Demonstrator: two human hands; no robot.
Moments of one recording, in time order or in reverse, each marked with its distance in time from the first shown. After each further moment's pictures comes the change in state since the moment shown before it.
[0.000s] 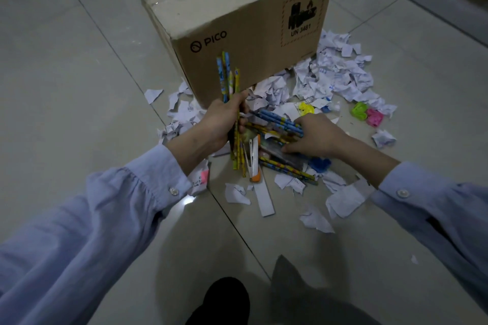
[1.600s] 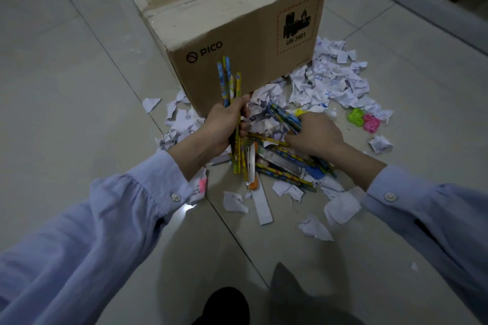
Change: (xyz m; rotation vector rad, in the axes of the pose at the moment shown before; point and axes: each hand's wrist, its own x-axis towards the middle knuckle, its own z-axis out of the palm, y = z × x) left_hand 0.003 0.005 0.009 -0.037 -0.024 0.029; right_hand 0.007 -0.002 -0.001 0.063 0.198 0.194
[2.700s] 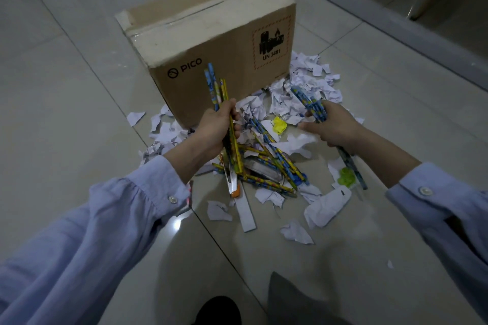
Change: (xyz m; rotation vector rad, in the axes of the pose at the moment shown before) left_hand 0.007 0.005 0.022 -0.081 0.010 0.016; right_hand -0.010 0.055 -0.058 0.543 0.016 0.096
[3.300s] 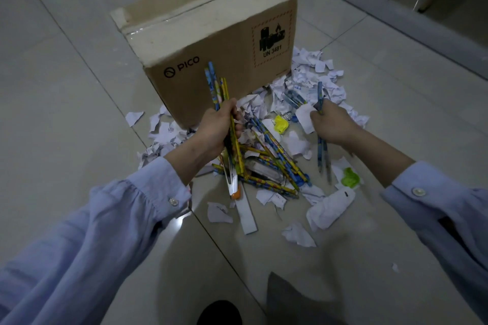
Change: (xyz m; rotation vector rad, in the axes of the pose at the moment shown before) left_hand 0.001 0.000 0.003 -0.014 -0.034 -0.001; right_hand 0.017 0.001 0.011 -0.217 0.053 0.033
